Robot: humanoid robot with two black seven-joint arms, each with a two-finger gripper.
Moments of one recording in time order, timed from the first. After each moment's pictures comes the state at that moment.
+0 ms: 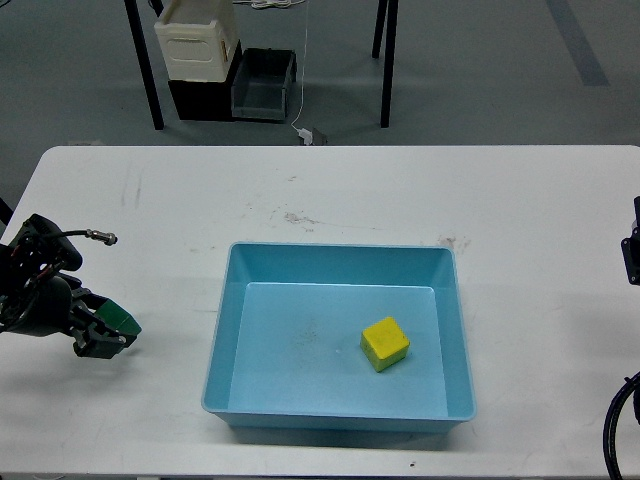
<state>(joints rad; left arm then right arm) -0.79 0.93 -0.23 -1.27 2.12 -0.49 -0.49 -0.14 -0.01 1.68 1.63 -1.11 0.08 0.29</state>
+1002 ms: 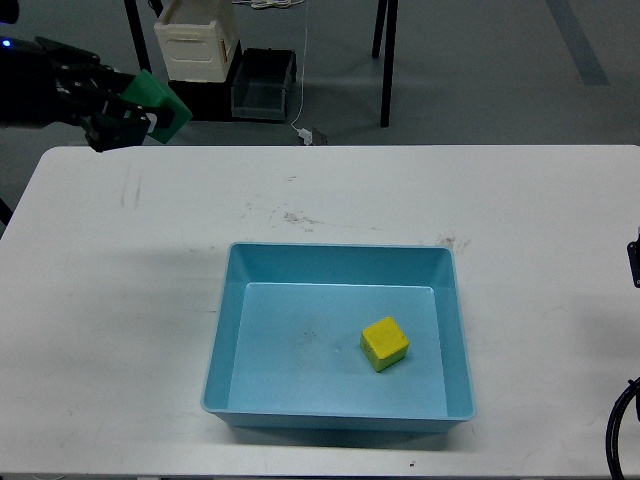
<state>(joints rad) -1.37 0.98 -0.25 -1.53 1.83 -0.49 -0.49 -0.15 -0.01 1.69 1.62 -1.11 0.06 0.29</state>
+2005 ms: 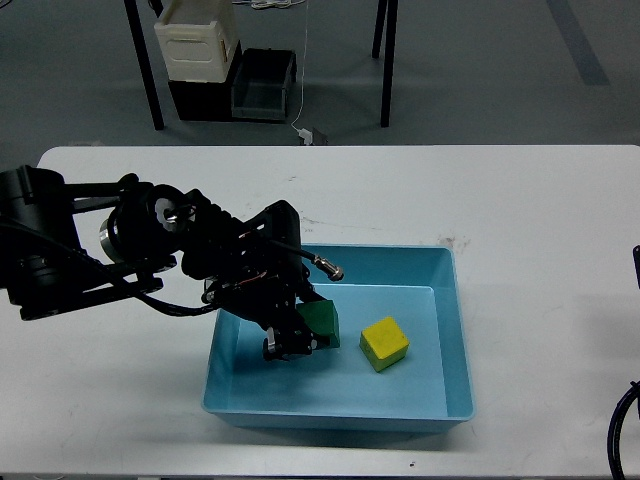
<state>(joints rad) -1.19 0.45 -0.02 -1.43 2.16 -0.49 -0.49 -0.14 0.00 1.69 1.60 -1.11 0.05 0.29</state>
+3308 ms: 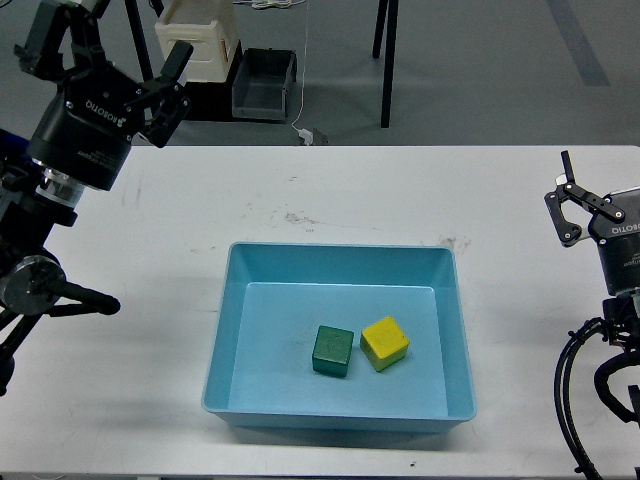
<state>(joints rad) -0.28 0.47 -1.07 -1.60 0.34 -0.13 -0.40 -0.08 0.00 1.57 1.62 -0.10 0.31 0.02</state>
